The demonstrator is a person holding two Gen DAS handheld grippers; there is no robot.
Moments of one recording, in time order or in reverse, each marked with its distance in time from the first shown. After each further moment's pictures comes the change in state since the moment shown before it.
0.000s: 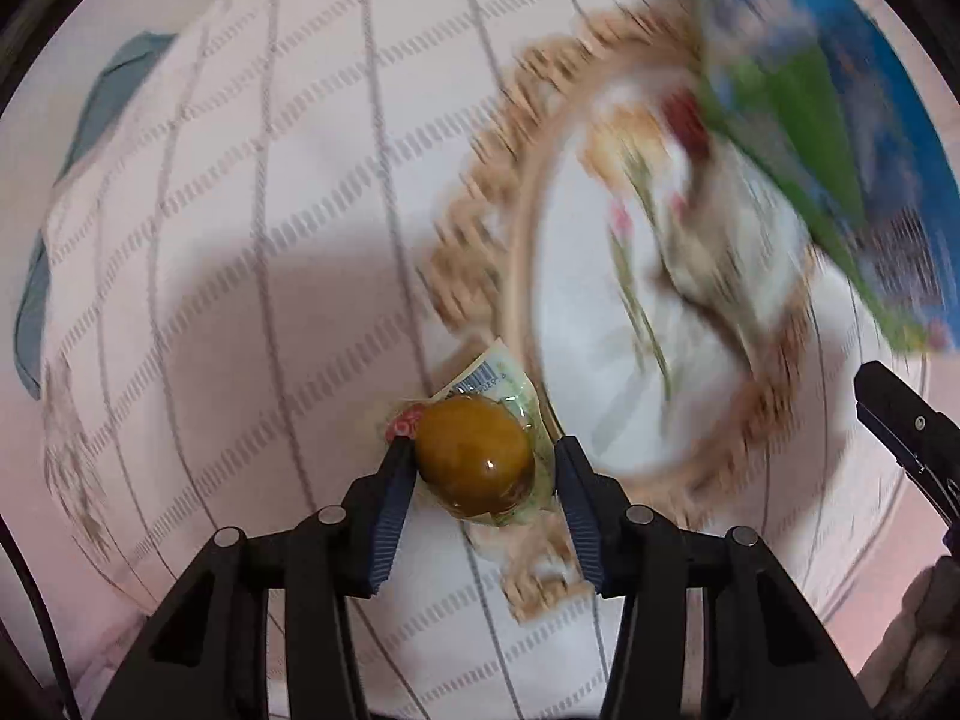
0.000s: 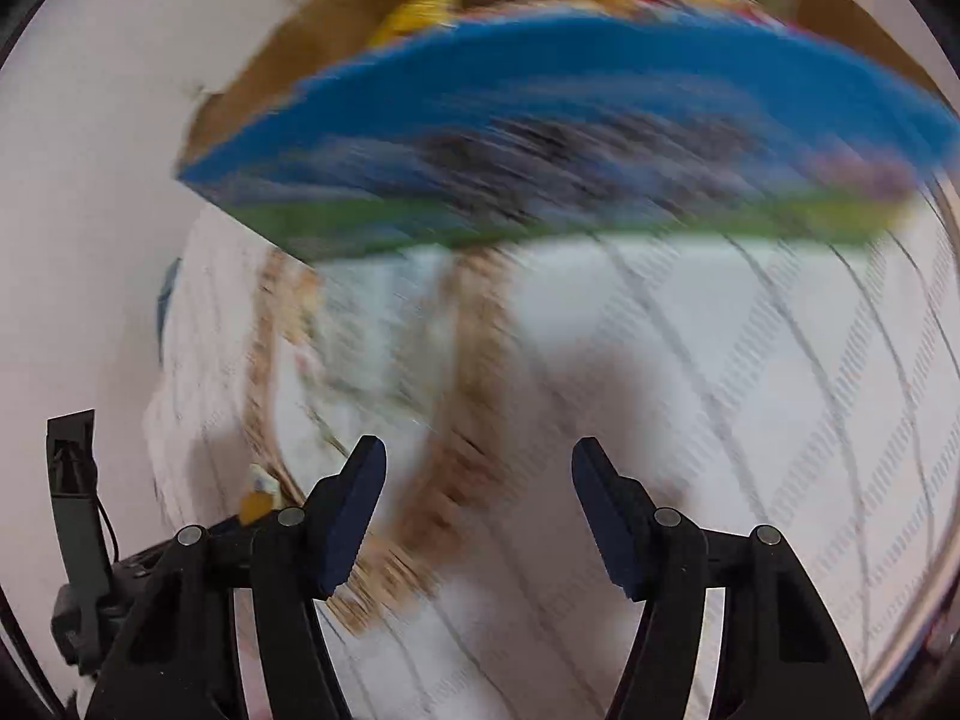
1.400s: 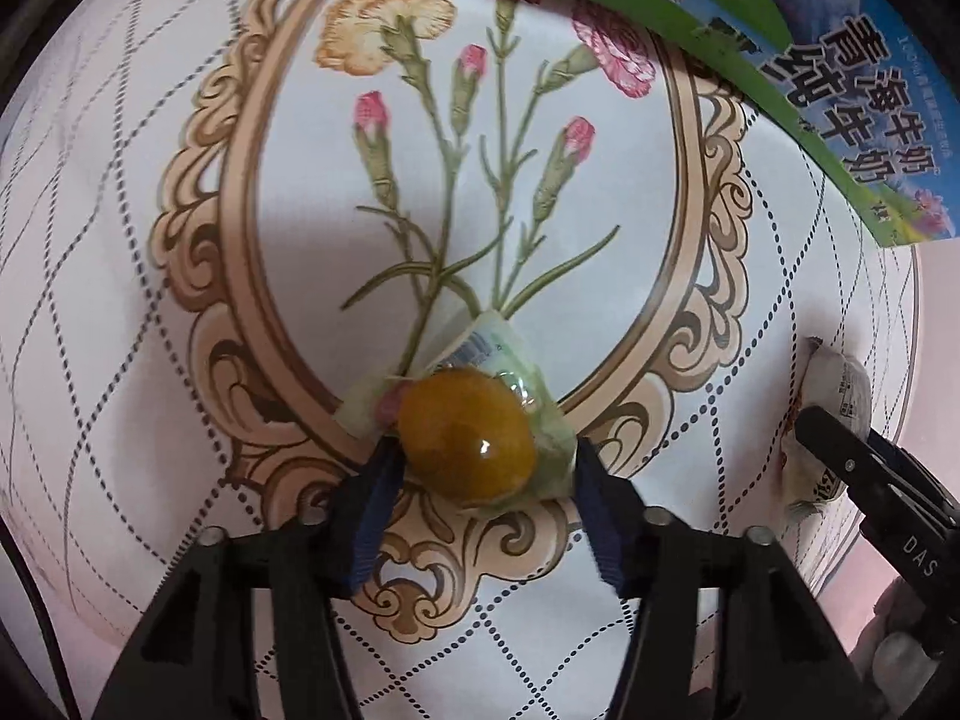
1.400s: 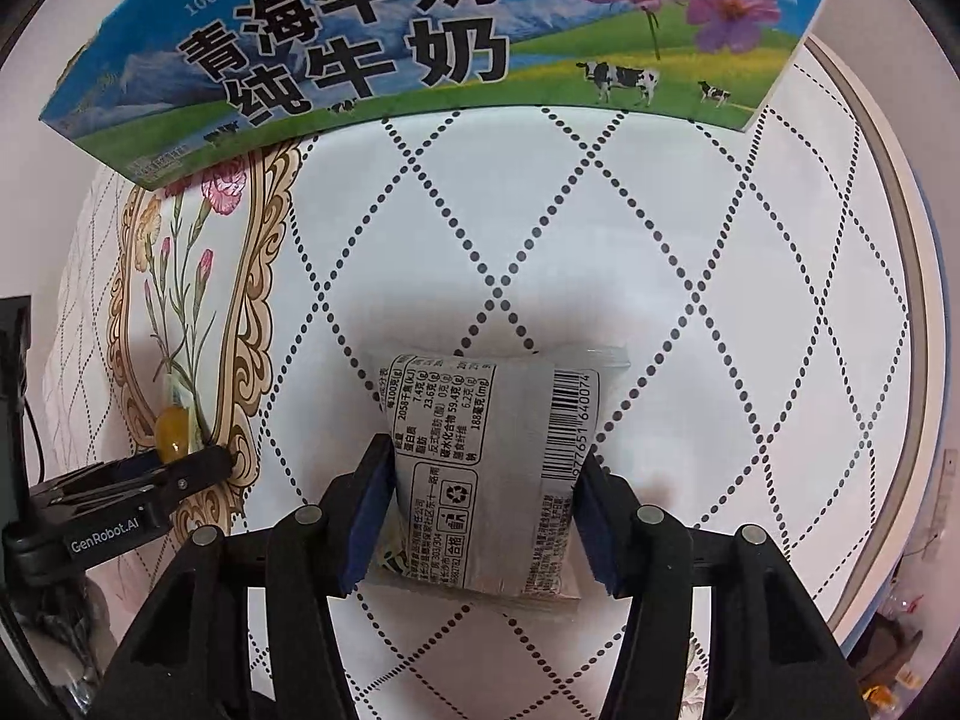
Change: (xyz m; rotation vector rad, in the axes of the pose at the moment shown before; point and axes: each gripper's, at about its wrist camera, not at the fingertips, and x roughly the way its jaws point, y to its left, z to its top) left arm 0.059 -0.130 -0.058 0.159 0.126 -0.100; right arm 0.012 -0.083 -0.046 0.027 0.115 -0.204
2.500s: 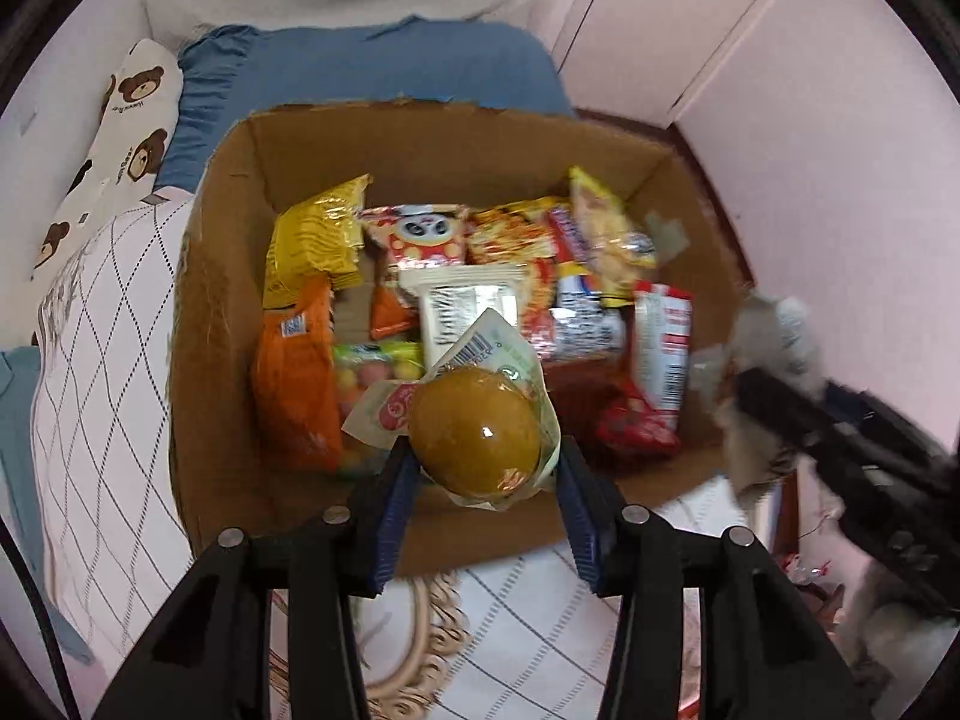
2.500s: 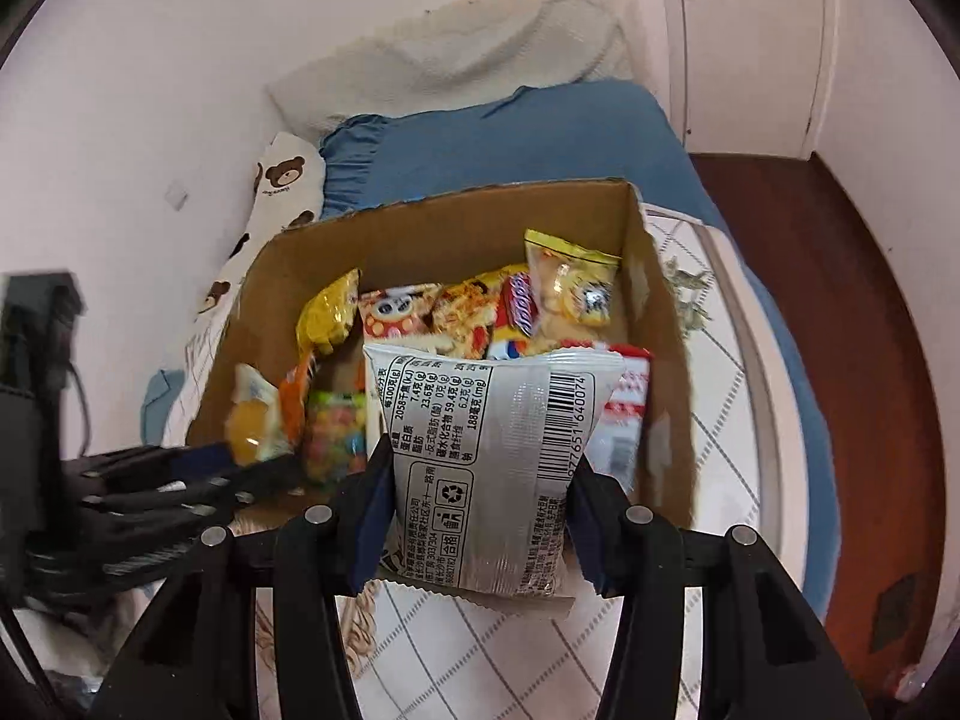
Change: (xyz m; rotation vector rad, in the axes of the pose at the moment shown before) left arm -0.155 -0.115 0.171 0.330 -0.194 -0.015; right arm -0.165 -0.040 0.174 -0.009 -0.302 0.133
